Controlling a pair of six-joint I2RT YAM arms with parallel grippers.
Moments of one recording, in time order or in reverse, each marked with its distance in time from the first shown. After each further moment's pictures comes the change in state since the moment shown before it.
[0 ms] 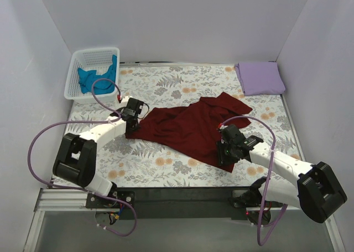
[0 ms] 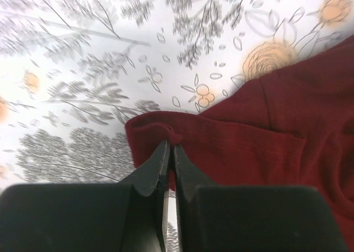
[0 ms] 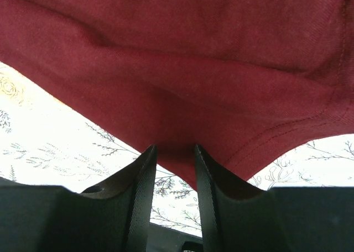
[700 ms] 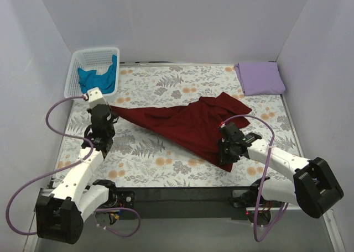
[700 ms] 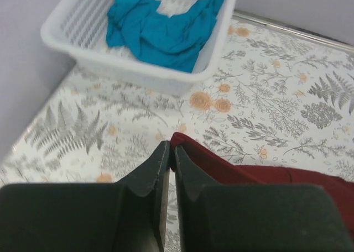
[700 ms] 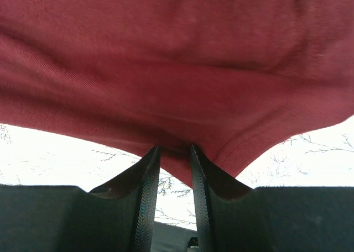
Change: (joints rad) left arm 0.172 -0.572 -0.234 0.537 -0.078 0.423; right arm -0.021 0.056 0.034 -0.031 0.013 0.048
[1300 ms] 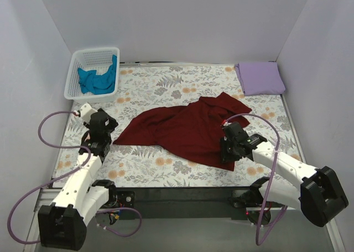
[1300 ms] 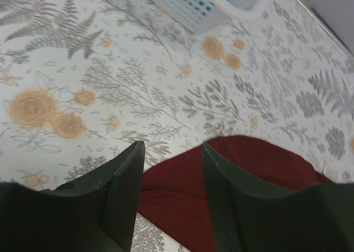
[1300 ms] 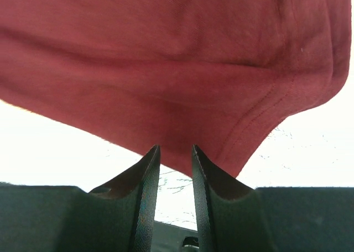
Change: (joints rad) left arm 0.096 -0.134 -0.131 -0.266 0.033 -0.535; right arm -0.010 -0.069 -0.002 -0.020 0.017 -0.018
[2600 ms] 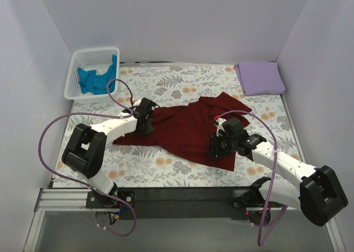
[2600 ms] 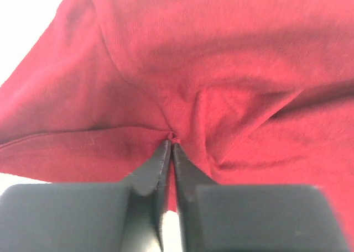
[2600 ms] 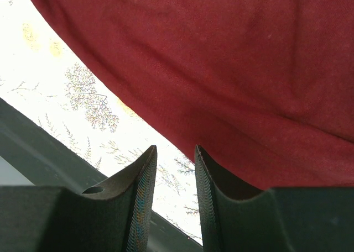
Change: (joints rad) left arm -0.379 0.800 0.456 -0.317 0.195 -0.001; right arm -0.001 -0.017 -0.002 0.224 -0.294 -0.063
